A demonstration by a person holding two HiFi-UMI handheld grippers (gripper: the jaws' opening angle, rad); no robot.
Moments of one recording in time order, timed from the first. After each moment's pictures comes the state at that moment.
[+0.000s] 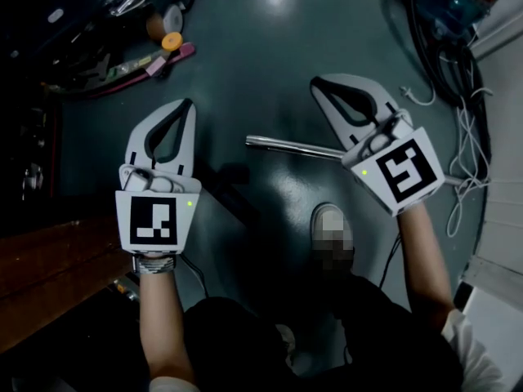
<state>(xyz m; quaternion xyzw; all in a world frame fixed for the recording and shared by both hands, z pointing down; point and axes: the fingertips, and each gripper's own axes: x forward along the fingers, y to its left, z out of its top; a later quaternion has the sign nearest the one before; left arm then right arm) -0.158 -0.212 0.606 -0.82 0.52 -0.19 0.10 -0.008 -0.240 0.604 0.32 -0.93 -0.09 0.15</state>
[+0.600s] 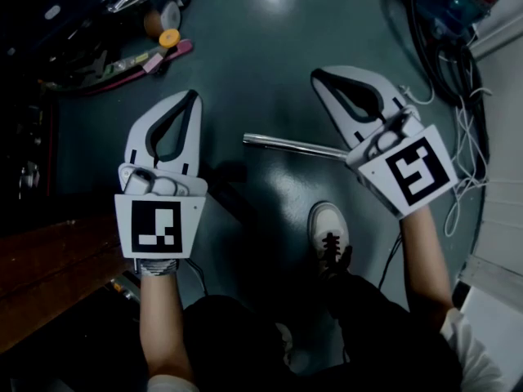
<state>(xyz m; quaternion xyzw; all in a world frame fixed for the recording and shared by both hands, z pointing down) -0.143 -0.210 0.591 -0.83 0.52 -0.17 0.11 -0.008 -0.238 0.588 0.32 -0.93 -0.08 0.14</state>
